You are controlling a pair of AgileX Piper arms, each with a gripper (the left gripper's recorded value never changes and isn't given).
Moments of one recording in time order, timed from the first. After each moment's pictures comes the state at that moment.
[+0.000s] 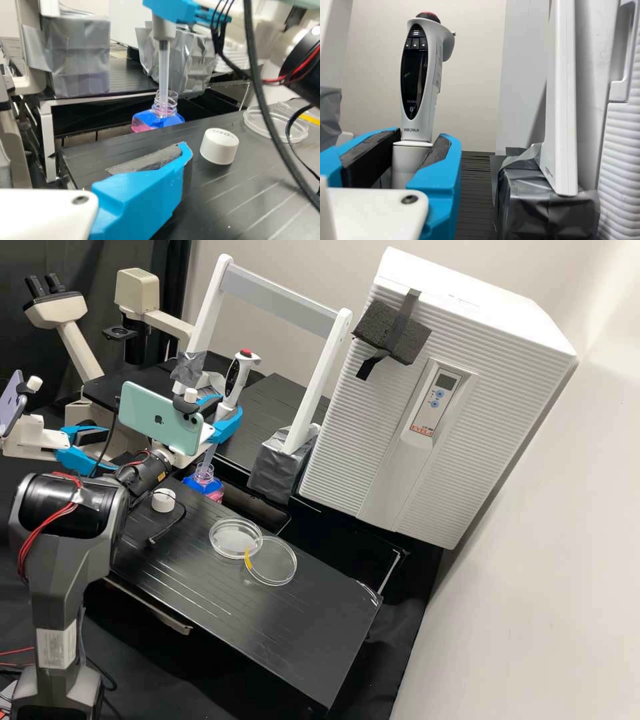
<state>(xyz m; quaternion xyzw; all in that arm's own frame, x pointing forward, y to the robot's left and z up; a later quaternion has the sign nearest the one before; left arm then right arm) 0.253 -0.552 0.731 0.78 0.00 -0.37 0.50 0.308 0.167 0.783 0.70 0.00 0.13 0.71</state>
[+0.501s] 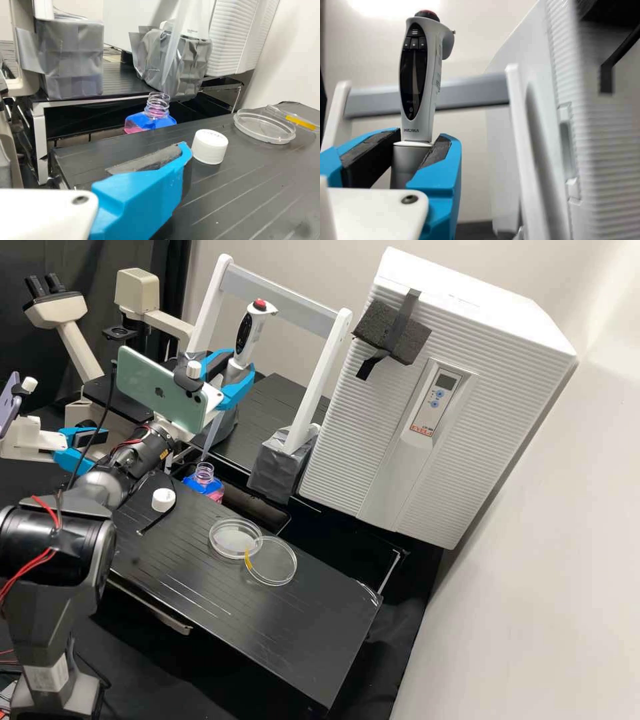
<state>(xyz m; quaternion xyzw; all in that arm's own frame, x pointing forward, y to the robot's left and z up) 0.248 -0.550 0.729 0.78 -0.01 -0.37 0.51 0.275 0.207 0.855 0.72 -0.02 0.24 0.65</state>
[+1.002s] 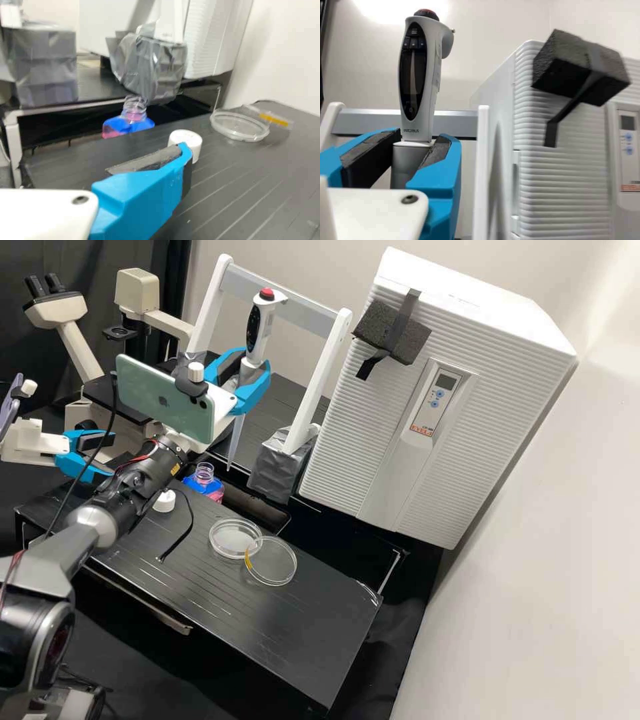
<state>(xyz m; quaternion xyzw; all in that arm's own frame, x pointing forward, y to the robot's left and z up) 0.241 -0.562 0.724 0.77 -0.04 -0.40 0.50 0.226 0.182 0.906 0.67 -0.02 0.26 0.69</state>
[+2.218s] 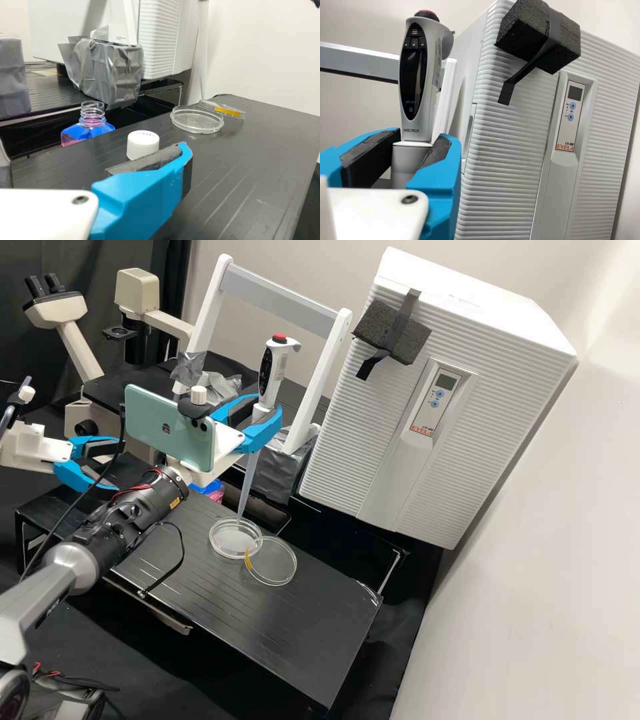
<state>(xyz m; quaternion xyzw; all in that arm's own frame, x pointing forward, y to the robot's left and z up) 0.239 -0.568 0.719 0.75 -0.07 -0.46 0.46 0.197 0.151 0.912 0.64 -0.06 0.18 0.75</state>
